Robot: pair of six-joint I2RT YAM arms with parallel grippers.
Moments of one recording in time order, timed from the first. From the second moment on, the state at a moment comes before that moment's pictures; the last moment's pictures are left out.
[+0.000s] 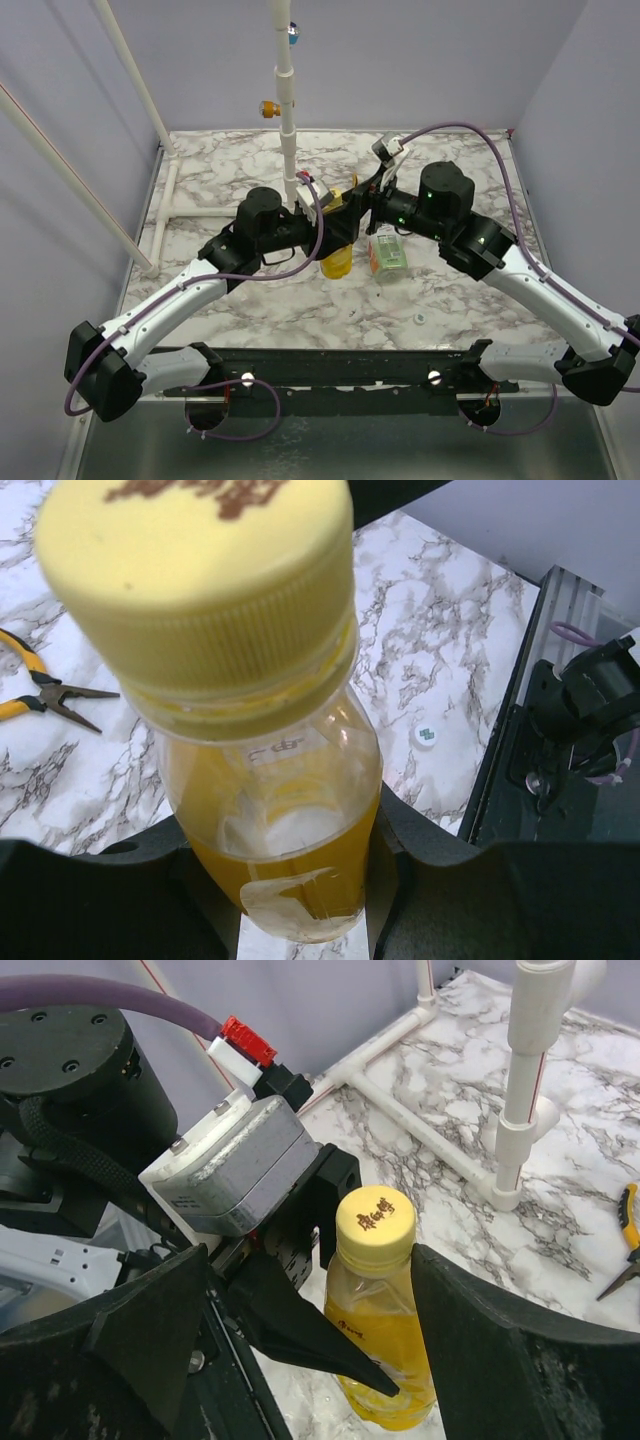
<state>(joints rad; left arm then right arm) -0.70 1.15 0.95 -0.05 0.46 -0.09 0.84 1.19 1.30 -0.24 -0.21 0.26</state>
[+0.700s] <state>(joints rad) -0.67 1.08 0.92 -0.10 0.68 -0.09 0.52 1.16 1.23 -0.13 -0.79 0.33</state>
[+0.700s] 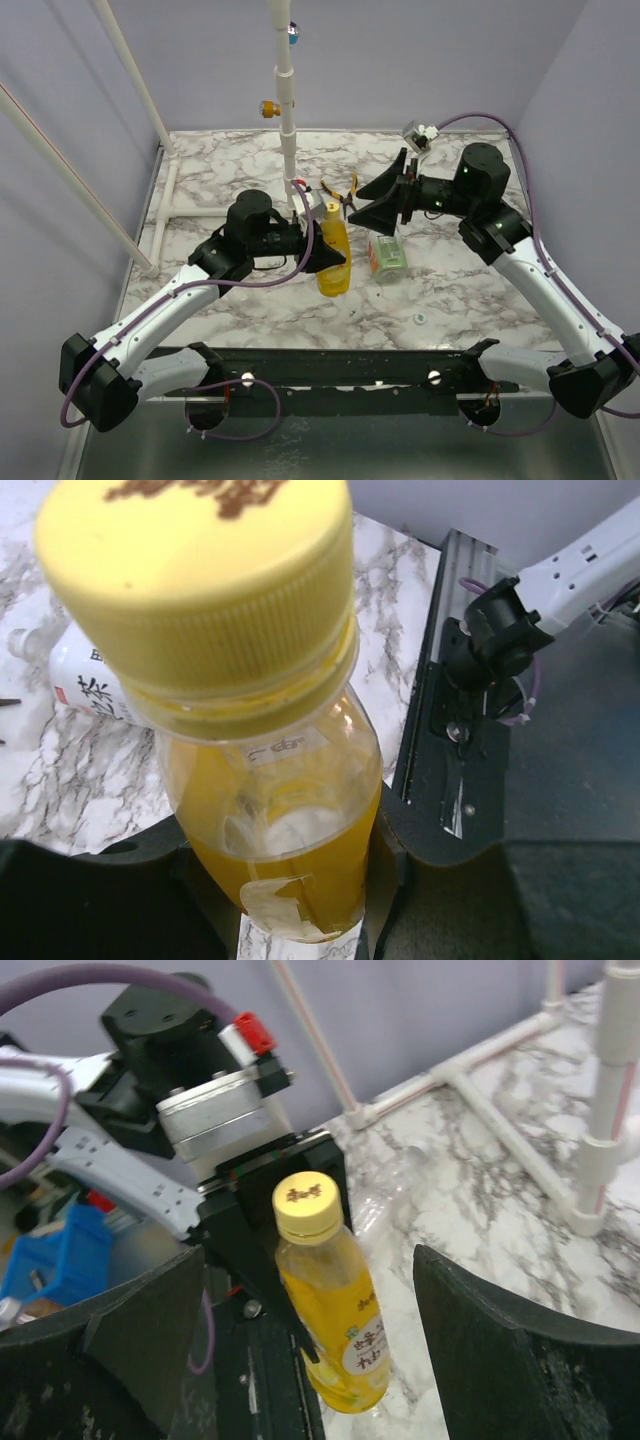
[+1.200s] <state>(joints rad) -0.66 1.09 0.92 -0.11 0.83 -0.10 0.51 1.30 1.21 0.14 -1.10 0.49</state>
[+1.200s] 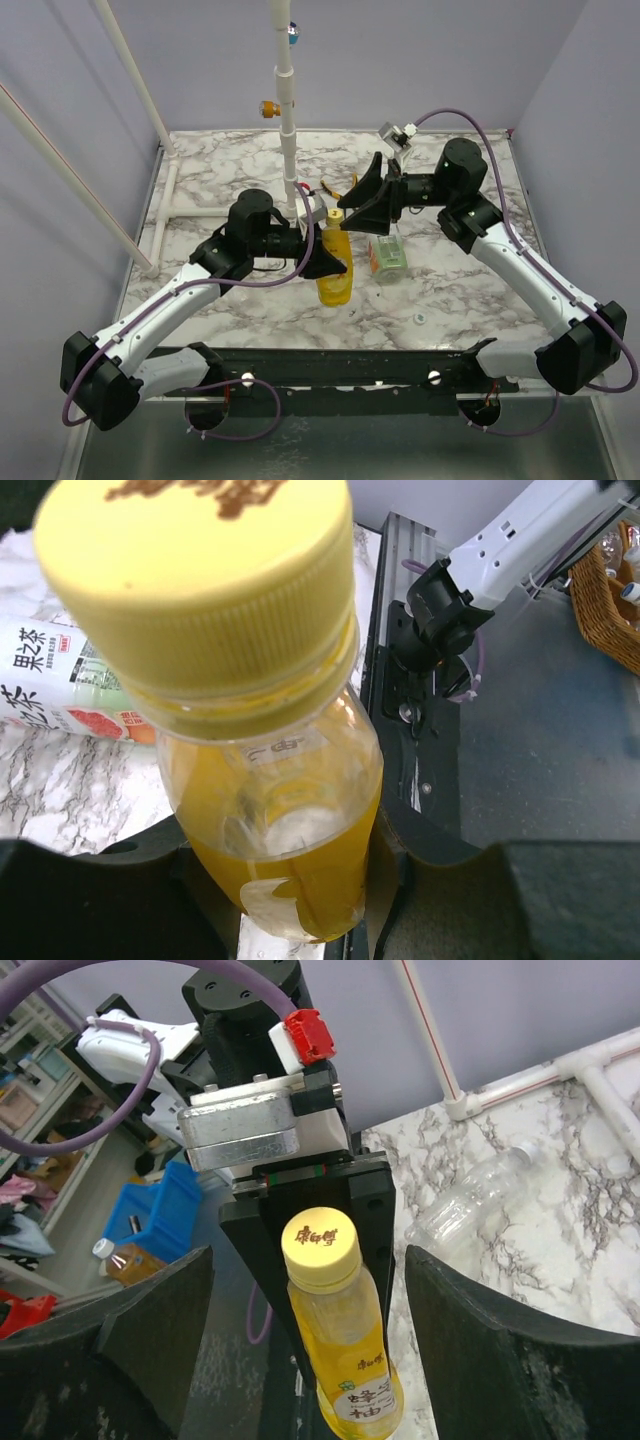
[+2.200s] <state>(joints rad) -0.66 1.13 0.93 -0.11 0.85 -0.11 0.51 1.32 1.19 0.21 -1.12 0.54</state>
